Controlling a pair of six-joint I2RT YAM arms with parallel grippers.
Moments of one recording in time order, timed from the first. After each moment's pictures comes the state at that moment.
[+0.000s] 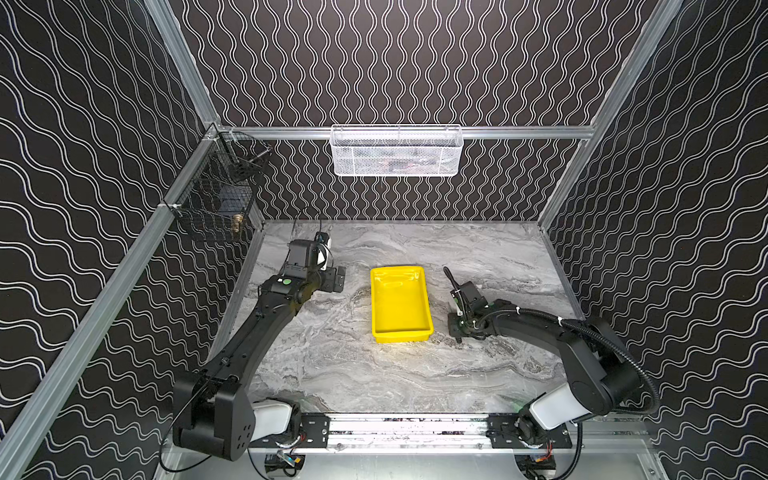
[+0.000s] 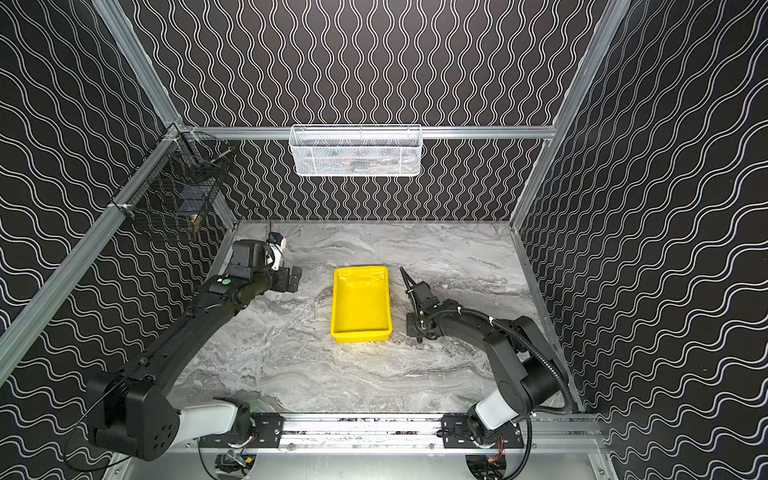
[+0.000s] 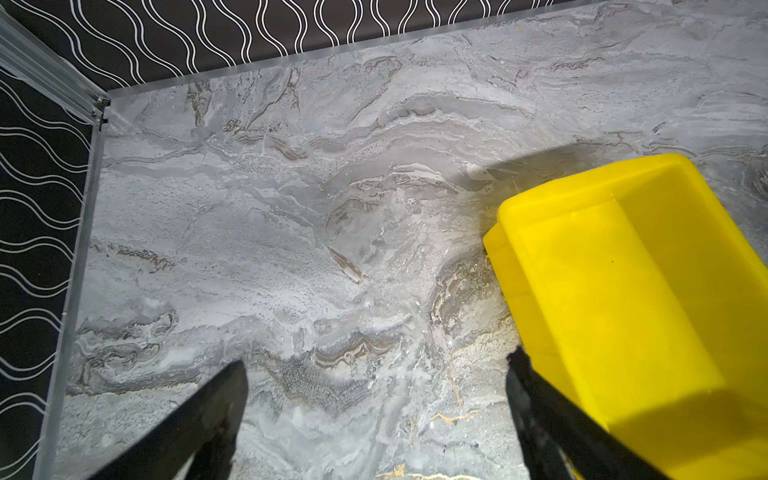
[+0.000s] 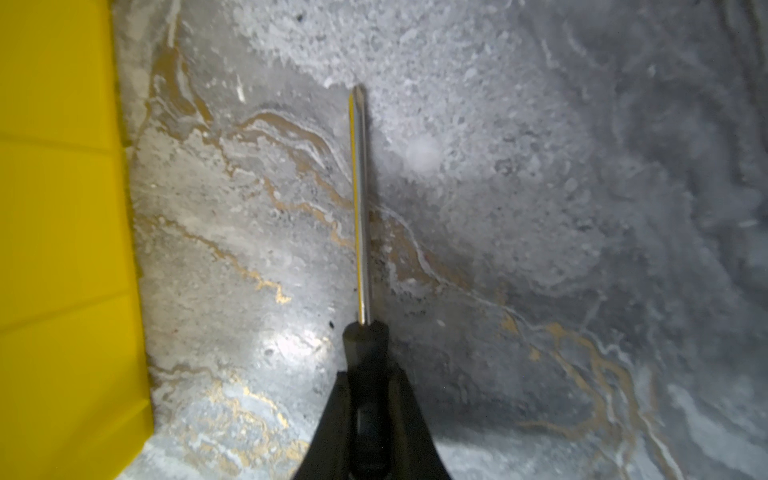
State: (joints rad) left arm -0.22 1.29 1.04 -0.49 -0.05 0.01; right arm 0.52 1.55 0.78 -0.42 0.05 0.45
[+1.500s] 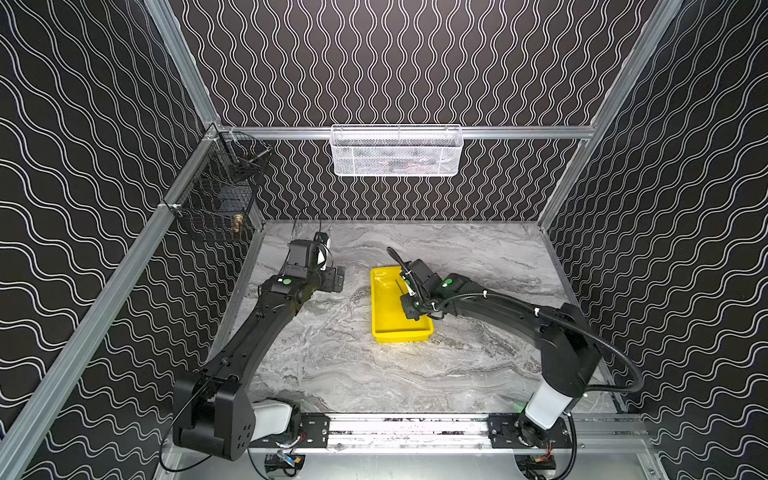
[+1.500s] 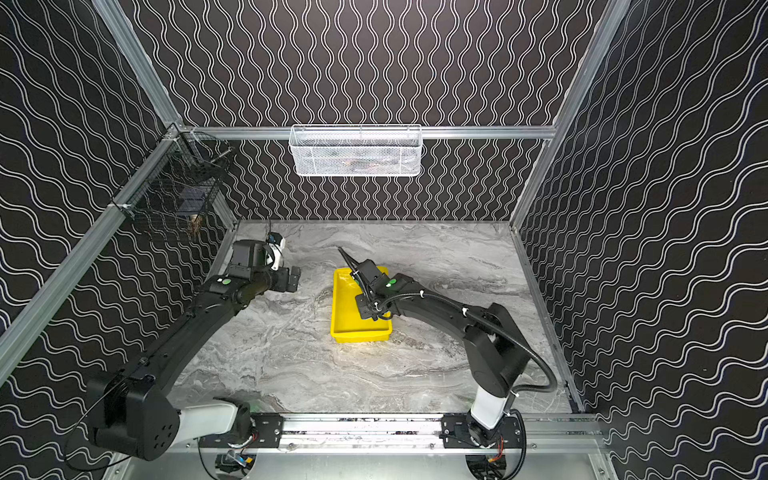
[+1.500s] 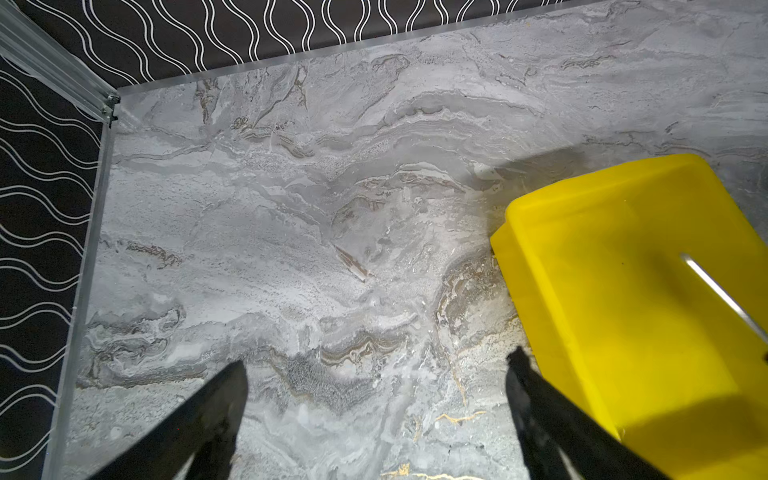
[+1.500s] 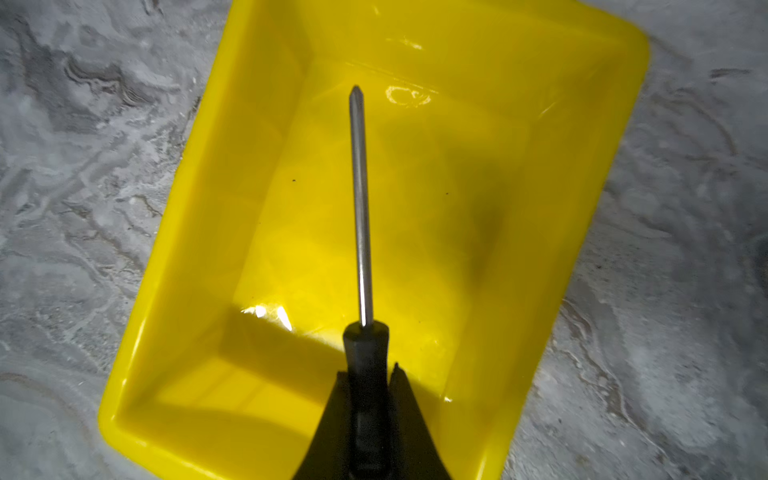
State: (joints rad) left arm -0.22 1.29 1.04 -0.49 -0.07 0.01; right arm 0.82 1.77 1.31 -0.63 0.10 0.38
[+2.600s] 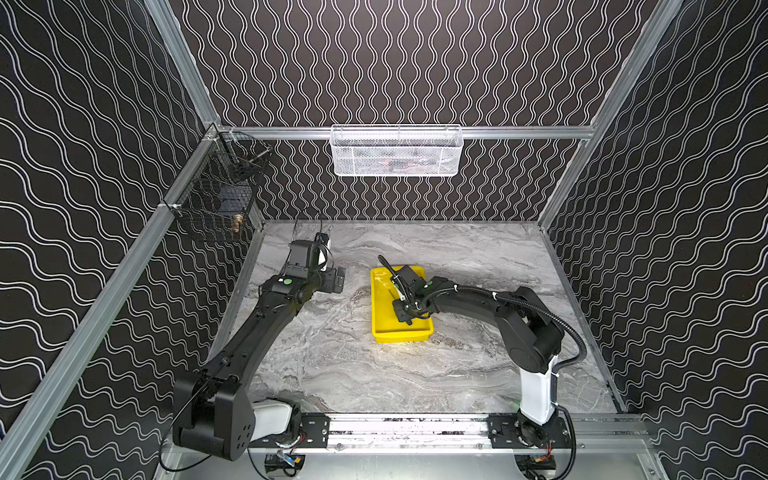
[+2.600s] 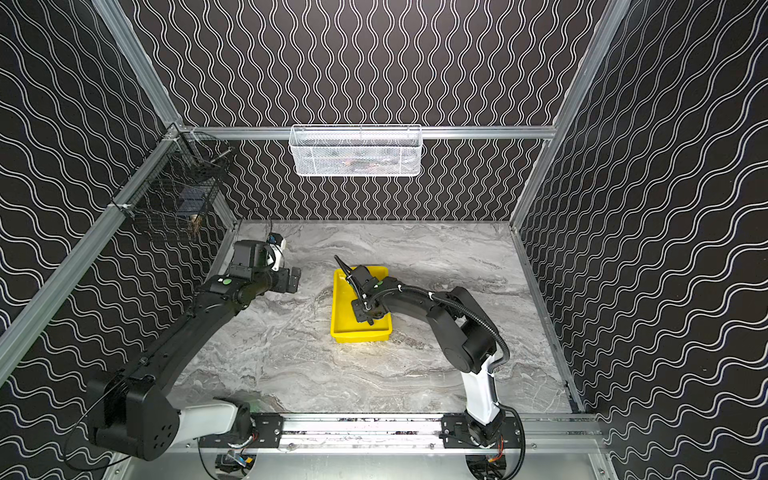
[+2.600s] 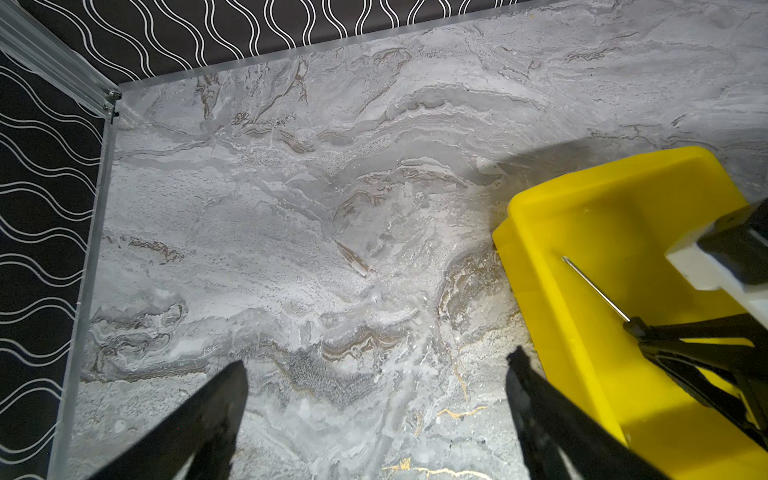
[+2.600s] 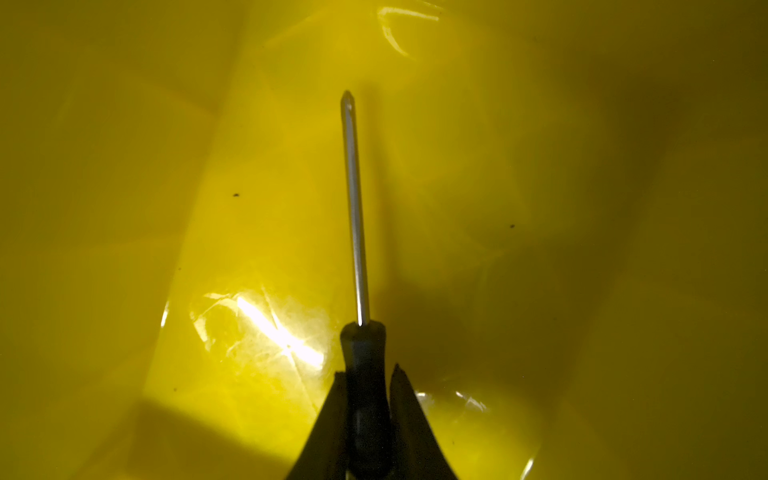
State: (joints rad) left arm -0.23 1.29 1.04 -0.51 -0.08 0.01; right arm 0.79 1.98 1.36 -0.52 0.06 0.36
